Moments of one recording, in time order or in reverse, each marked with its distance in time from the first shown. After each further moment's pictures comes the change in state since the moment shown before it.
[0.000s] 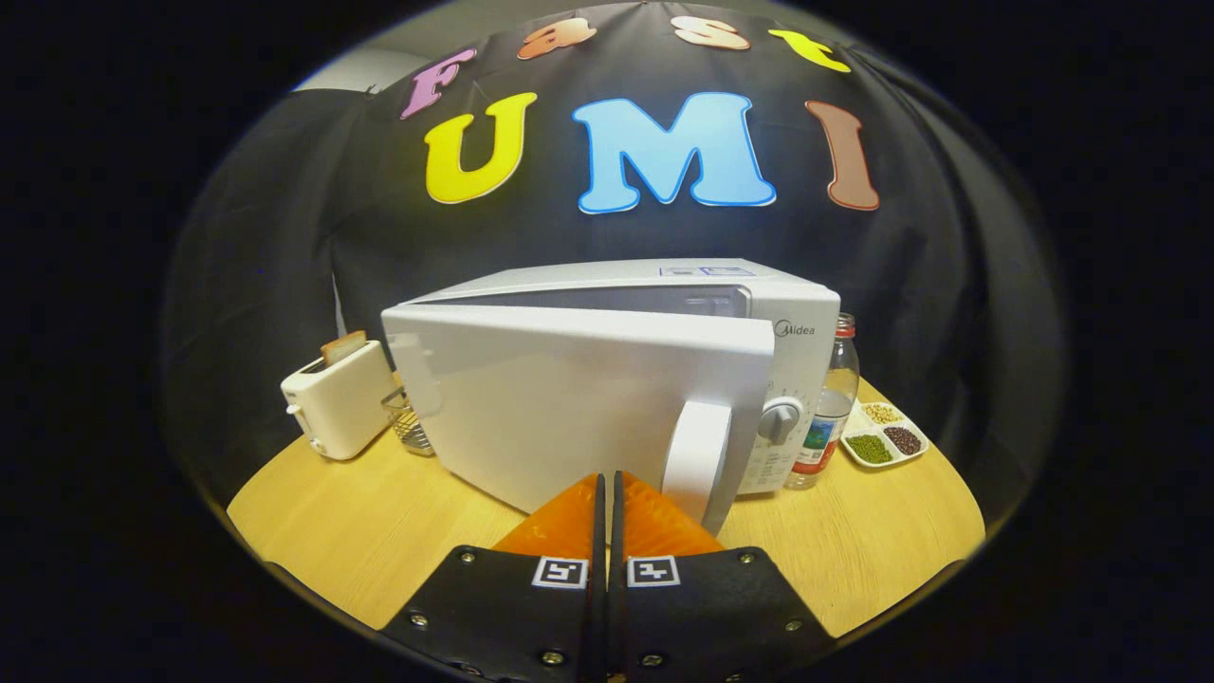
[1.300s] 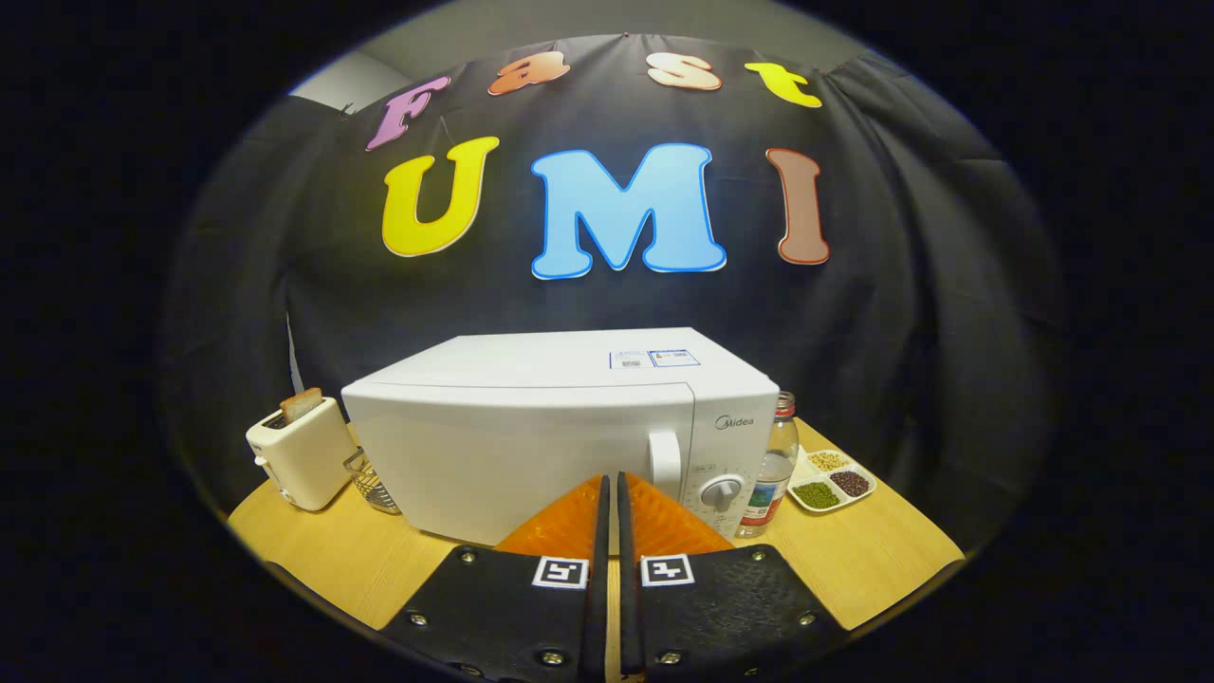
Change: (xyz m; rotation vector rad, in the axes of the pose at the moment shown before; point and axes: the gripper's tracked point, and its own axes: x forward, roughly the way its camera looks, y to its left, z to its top) arm -0.042 -0.013 0.069 0.015 -0.177 -0.140
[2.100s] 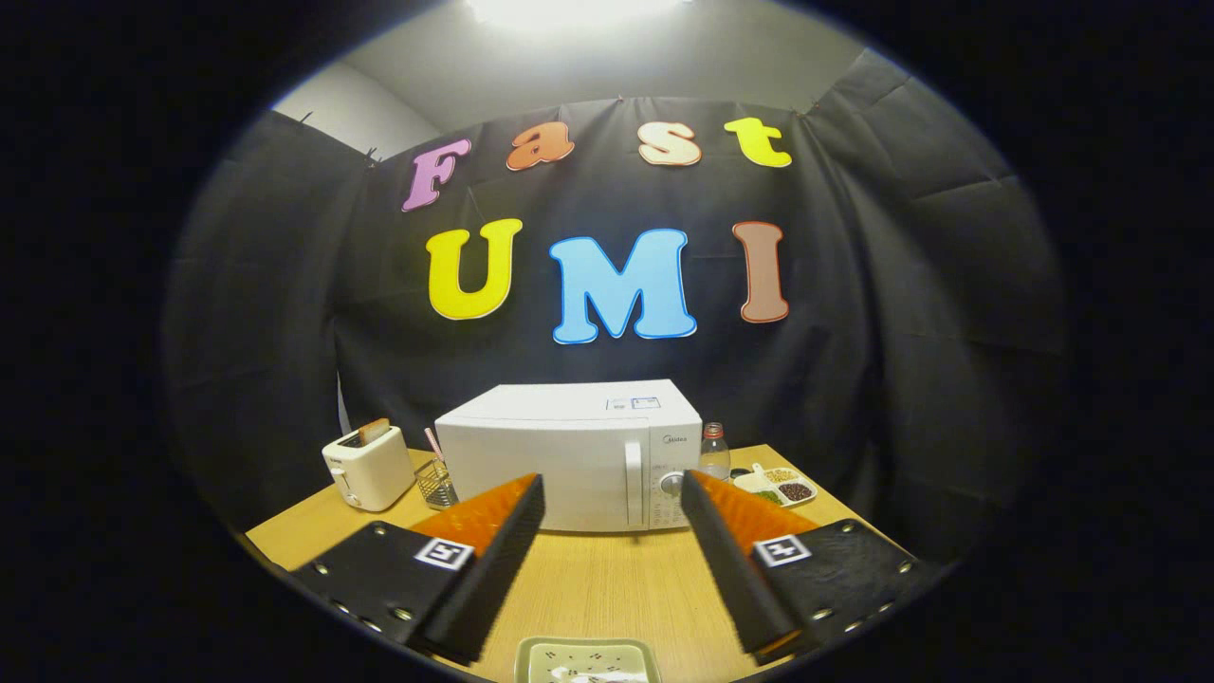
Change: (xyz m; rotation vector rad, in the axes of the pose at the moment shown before) arm -0.178 -0.022 0.031 0.001 -0.141 0.021
